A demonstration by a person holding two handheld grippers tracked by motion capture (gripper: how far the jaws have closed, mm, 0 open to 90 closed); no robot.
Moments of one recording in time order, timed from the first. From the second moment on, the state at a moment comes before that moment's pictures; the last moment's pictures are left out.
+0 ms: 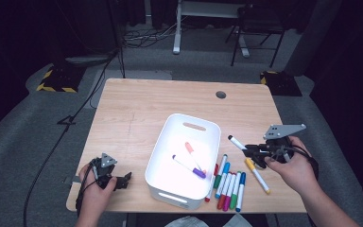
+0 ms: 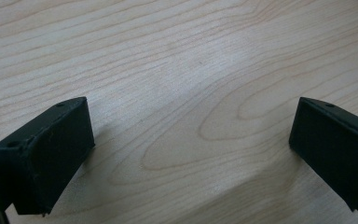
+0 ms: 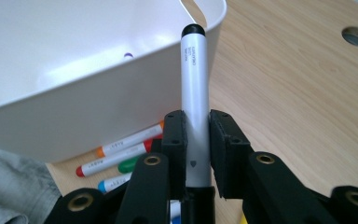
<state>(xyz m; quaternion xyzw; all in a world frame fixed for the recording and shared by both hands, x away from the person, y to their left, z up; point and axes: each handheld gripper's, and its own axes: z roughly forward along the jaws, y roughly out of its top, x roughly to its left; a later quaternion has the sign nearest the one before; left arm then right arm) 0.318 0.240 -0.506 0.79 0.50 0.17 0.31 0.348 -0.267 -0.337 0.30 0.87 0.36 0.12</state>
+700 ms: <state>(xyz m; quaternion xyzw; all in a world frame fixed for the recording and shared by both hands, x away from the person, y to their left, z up) 0.320 0.240 -0.506 0.79 0.50 0.18 0.31 0.374 -0.187 -0.303 0.22 0.89 0.37 0.11</state>
